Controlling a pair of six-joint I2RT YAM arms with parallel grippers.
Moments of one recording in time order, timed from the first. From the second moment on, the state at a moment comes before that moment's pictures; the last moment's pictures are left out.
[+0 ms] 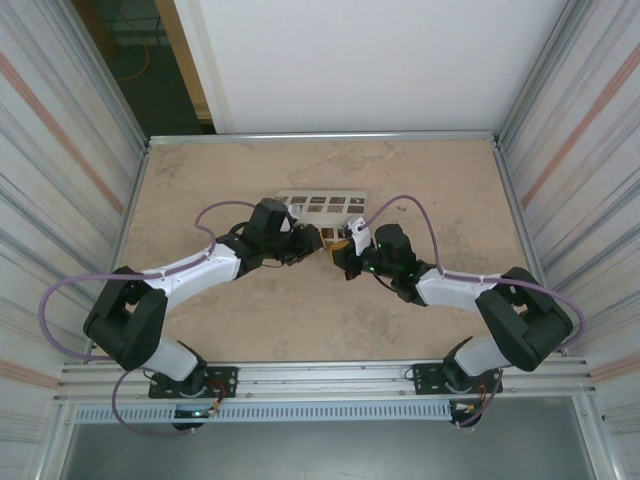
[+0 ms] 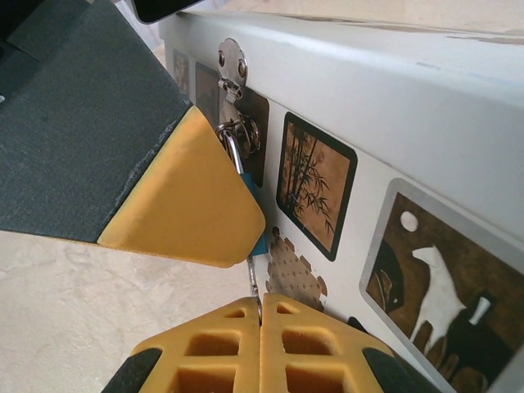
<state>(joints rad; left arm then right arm) -0.64 1.48 0.87 -0.06 0.39 -1.00 0.66 1.45 0.54 0.52 -0.34 0.18</state>
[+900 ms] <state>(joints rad) -0.63 1.48 0.87 -0.05 0.39 -1.01 0.70 1.42 0.58 0.44 -0.21 0.07</state>
